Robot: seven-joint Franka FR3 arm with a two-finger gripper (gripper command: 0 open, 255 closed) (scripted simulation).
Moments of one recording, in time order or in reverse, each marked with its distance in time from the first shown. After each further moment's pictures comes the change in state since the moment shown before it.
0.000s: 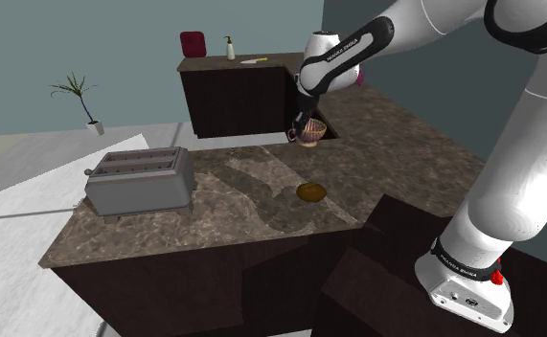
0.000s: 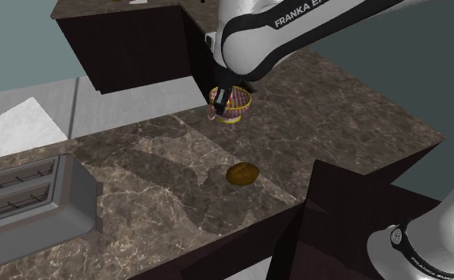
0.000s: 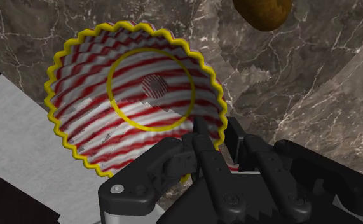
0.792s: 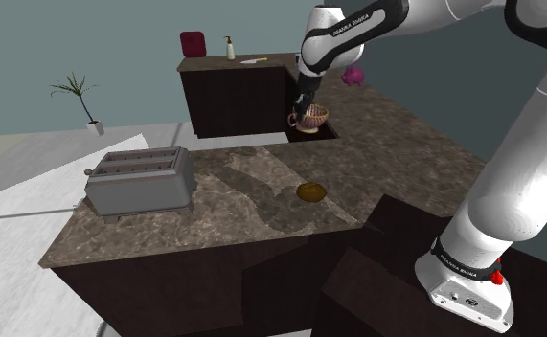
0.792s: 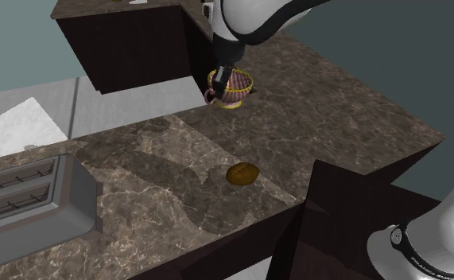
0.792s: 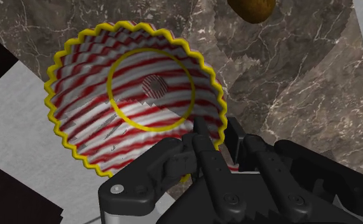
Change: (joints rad) arm 0.001 -0.067 0.000 0.087 -0.014 -0.153 0.013
